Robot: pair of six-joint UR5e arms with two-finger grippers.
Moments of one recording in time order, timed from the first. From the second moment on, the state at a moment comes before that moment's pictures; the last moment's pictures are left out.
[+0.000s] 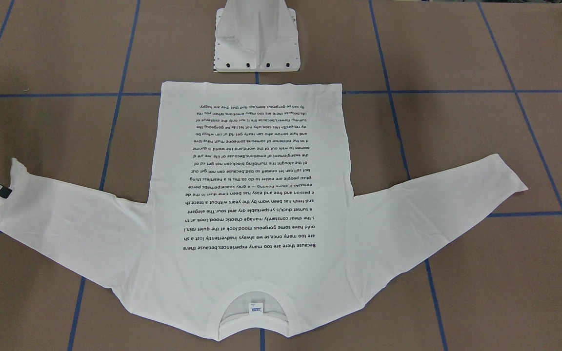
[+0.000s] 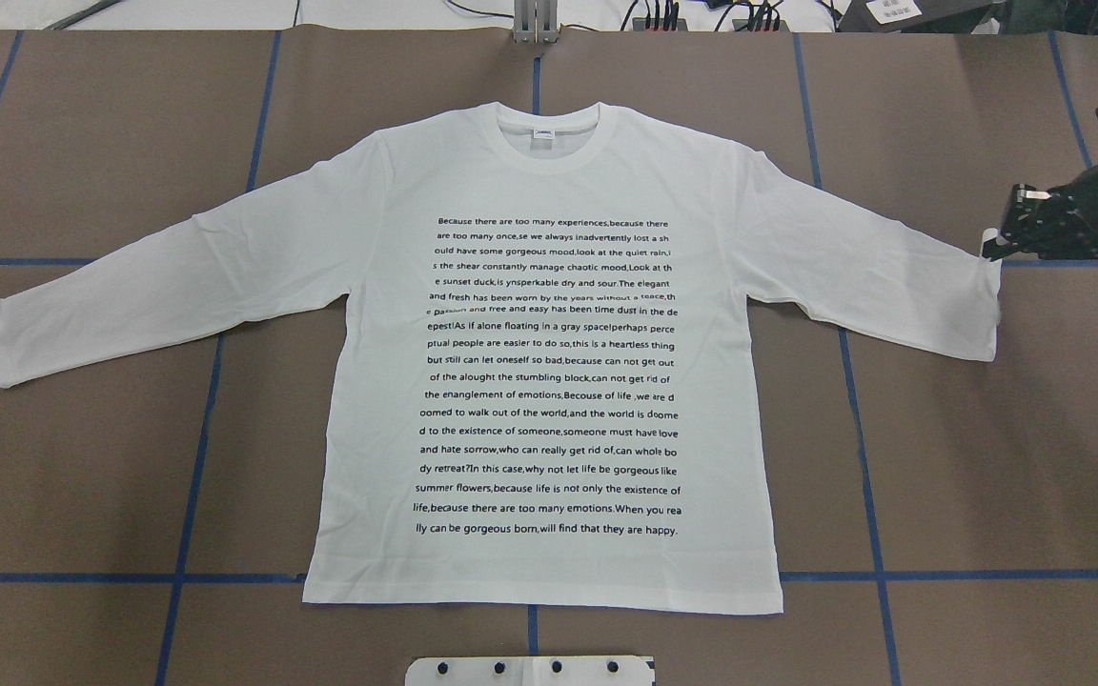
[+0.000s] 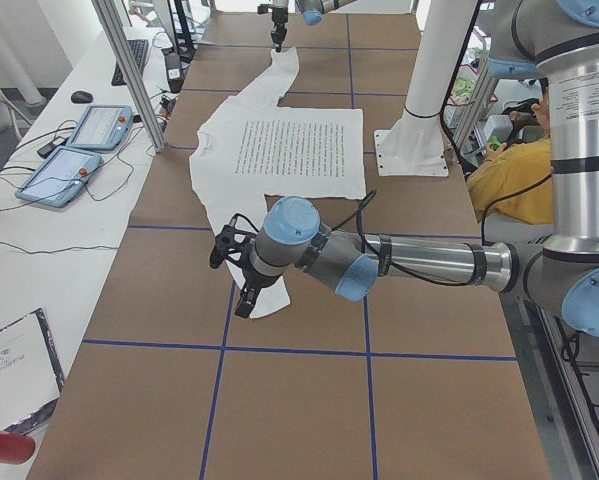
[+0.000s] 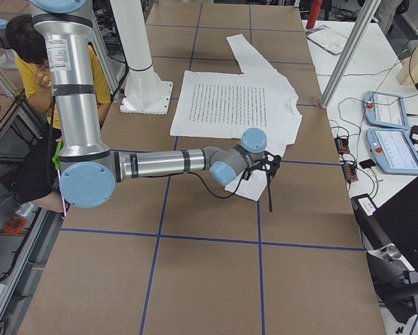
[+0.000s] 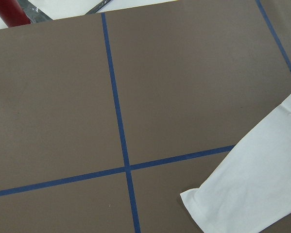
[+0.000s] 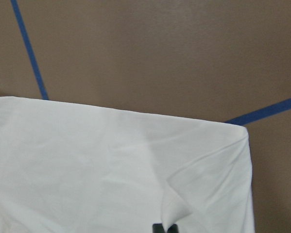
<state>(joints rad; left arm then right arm) -1.58 -1.42 -1.79 -2.06 -2.35 -0.19 1.16 -1.42 1.53 -0.93 2.43 1.23</state>
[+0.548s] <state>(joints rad) -1.58 -1.42 -1.79 -2.13 -2.38 -0.20 1.01 -1.02 1.53 -1.22 2.32 1.52</state>
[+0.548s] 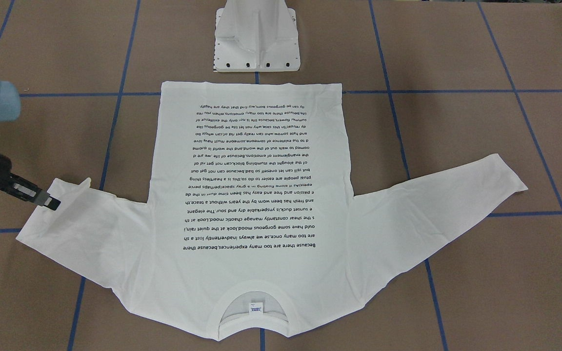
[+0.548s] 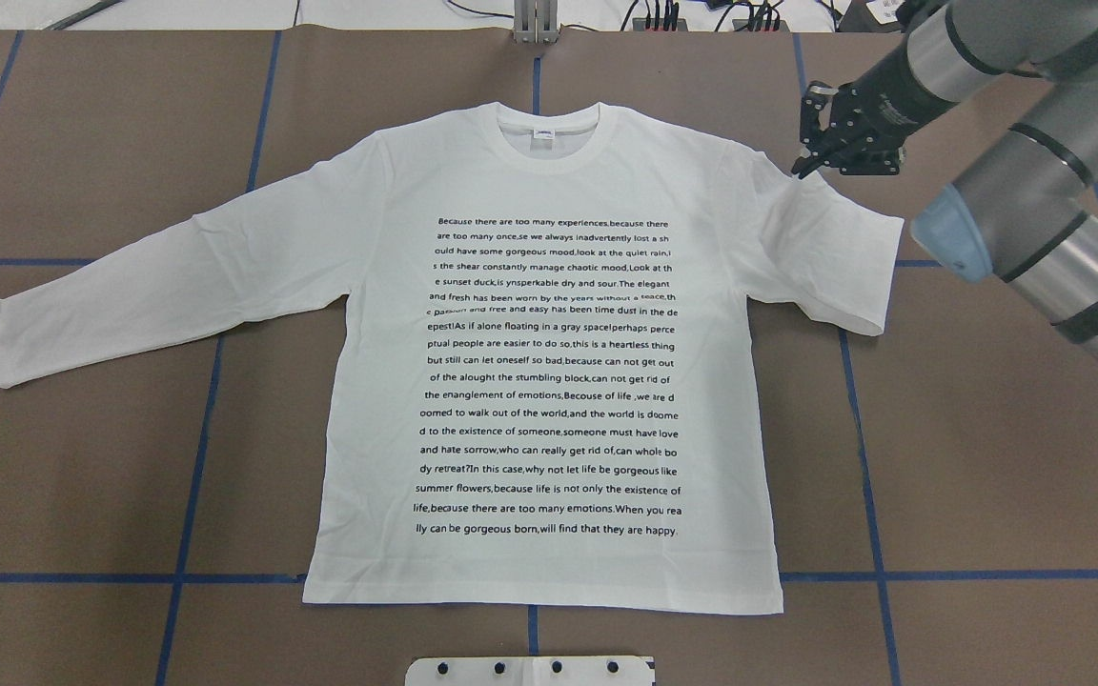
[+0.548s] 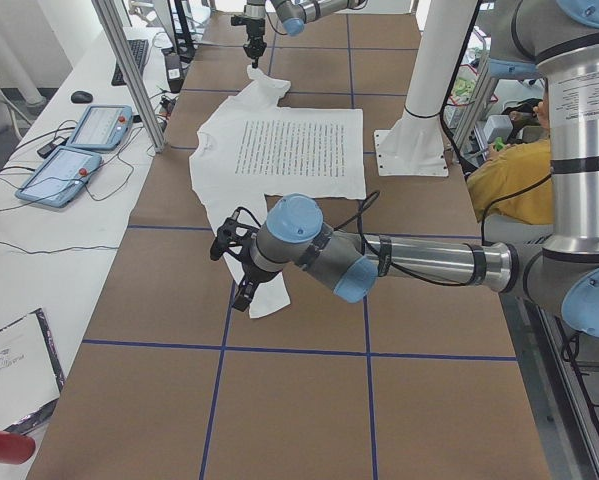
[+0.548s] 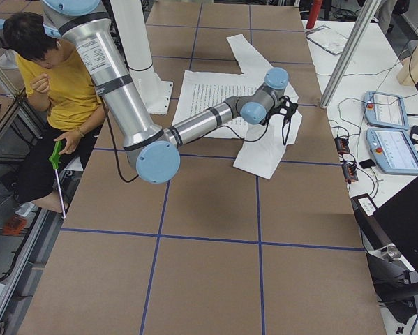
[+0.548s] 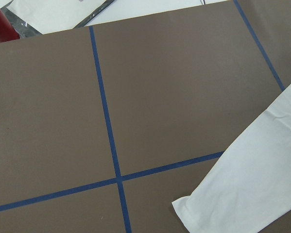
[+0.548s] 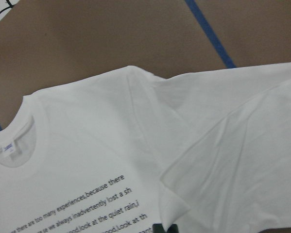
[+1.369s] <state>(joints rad) -1.58 -1.42 -1.78 -2.14 -2.38 -0.19 0.74 -0.57 1.32 -1.26 1.96 1.80</state>
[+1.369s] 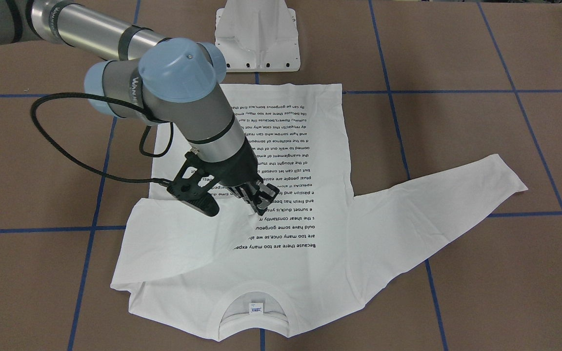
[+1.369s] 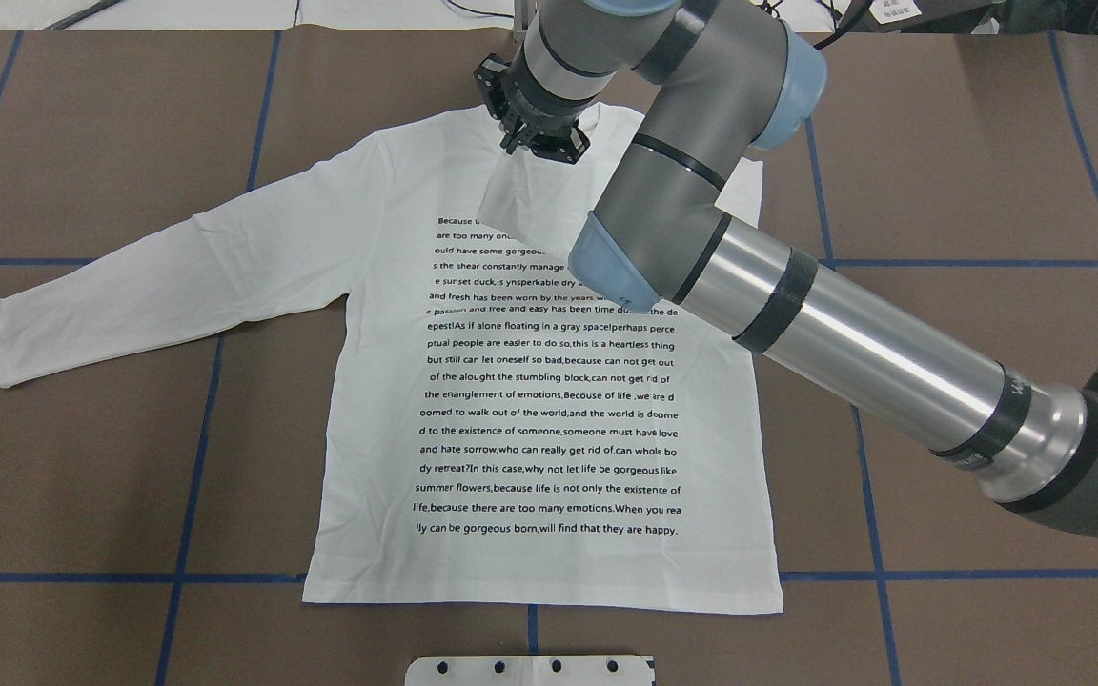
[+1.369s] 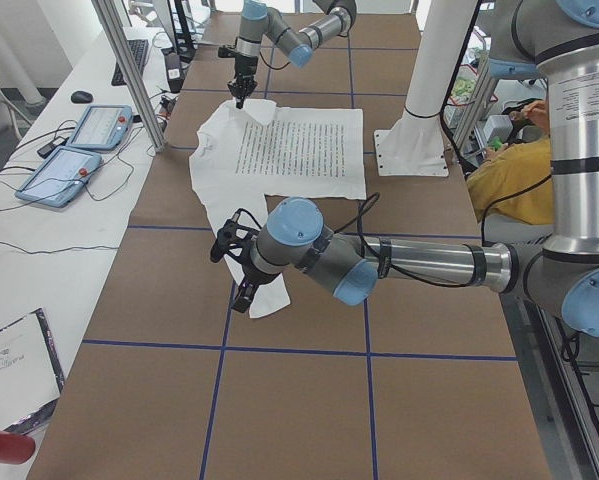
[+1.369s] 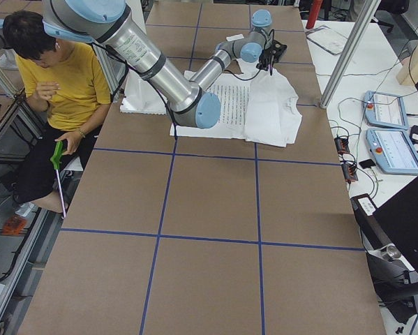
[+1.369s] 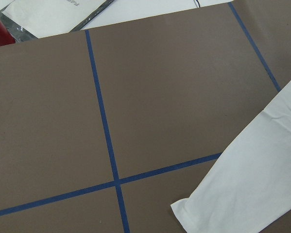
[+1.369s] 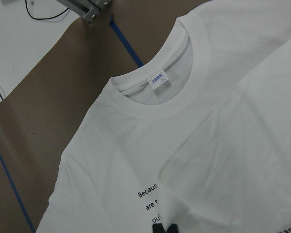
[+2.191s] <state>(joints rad) -1.58 -1.42 -1.78 -2.13 -2.38 -0.19 0.61 -0.52 1.31 -1.26 1.84 1.80</state>
